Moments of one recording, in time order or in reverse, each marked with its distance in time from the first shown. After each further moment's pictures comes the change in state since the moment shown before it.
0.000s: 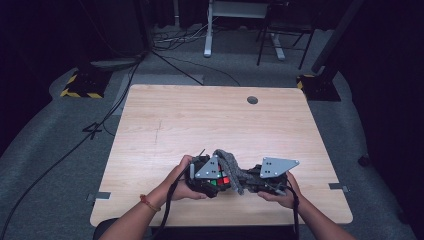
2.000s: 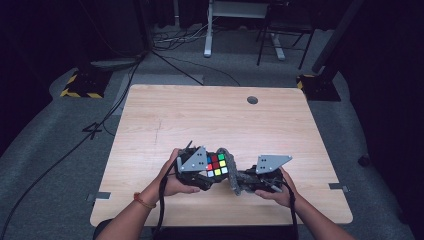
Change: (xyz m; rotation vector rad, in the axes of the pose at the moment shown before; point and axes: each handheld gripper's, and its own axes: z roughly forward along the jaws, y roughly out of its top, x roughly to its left) left arm 0.011 0.003 -0.038 -0.154 0.043 -0.022; right arm -0.008 -0.010 0.012 0.022 0.056 0.075
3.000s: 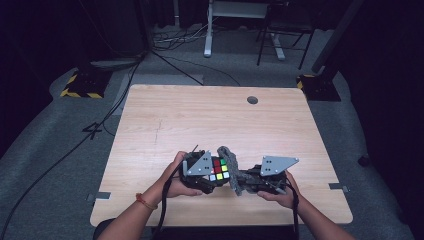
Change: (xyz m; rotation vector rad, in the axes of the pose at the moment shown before) left arm -0.006 -0.003 0.015 0.068 -0.009 0.035; right arm 0.006 0.007 -0.010 -0.039 -0.011 -0.028
